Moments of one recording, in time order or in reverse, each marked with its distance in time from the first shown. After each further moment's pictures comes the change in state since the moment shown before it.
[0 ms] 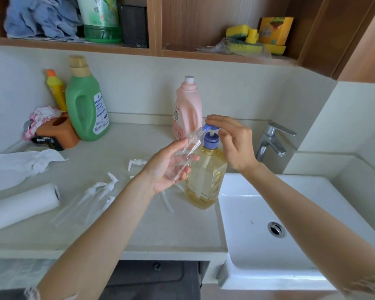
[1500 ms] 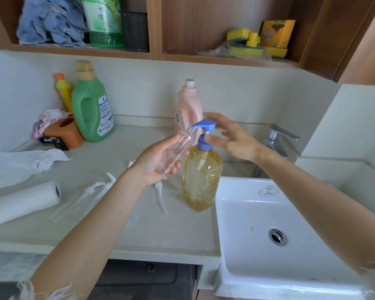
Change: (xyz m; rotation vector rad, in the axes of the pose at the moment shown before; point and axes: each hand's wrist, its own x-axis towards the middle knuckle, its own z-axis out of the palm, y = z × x) left_hand 0.008 0.007 0.002 0.110 0.091 0.093; right_hand 0.026 0.016 -0.030 0.117 -0.587 0.364
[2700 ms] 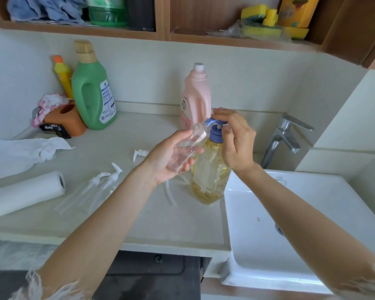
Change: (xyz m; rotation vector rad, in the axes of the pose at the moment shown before) left_hand -0.001 -0.005 -0.001 -0.089 -0.056 -0.101; right_hand 0.001 0.013 0.068 -0.058 0.732 -0.411
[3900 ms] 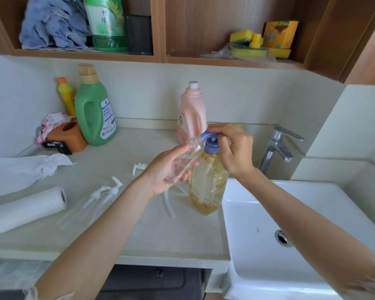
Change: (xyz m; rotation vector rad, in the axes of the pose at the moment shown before) left_hand -0.005 0.001 0.000 0.076 0.021 0.056; right_hand 0.014 -0.014 -0.012 -0.089 0.005 0.040
